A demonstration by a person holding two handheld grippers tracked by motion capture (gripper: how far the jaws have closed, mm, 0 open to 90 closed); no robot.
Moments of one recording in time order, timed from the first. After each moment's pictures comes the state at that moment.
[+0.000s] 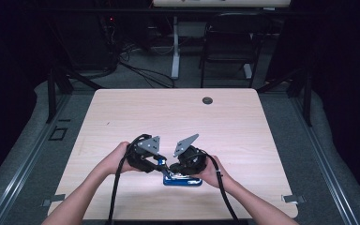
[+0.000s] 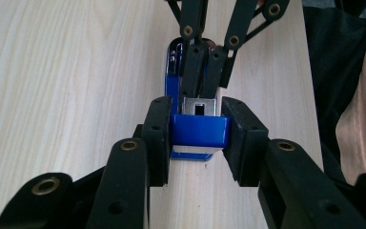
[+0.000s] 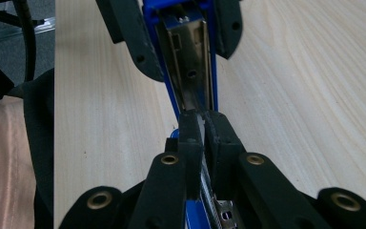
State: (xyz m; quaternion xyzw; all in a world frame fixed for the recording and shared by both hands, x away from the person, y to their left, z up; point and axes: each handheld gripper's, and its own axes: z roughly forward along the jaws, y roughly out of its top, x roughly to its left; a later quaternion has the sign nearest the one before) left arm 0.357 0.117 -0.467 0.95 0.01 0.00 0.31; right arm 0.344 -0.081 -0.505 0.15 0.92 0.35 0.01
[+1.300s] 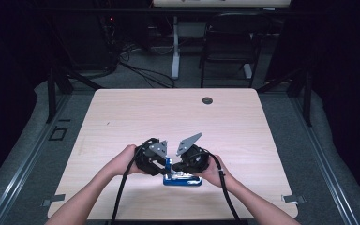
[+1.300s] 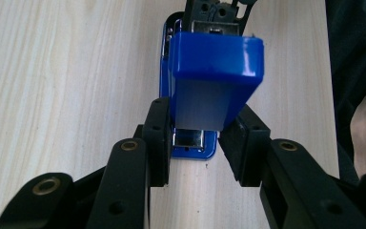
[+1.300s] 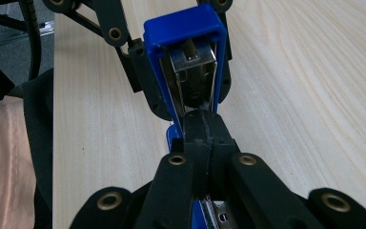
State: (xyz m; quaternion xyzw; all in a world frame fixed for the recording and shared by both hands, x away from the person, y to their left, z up) left arm 0.361 0.099 -0.491 0.96 0.03 0.00 0.27; right arm 0.347 -0.090 -0.505 0.16 0.92 0.36 0.01
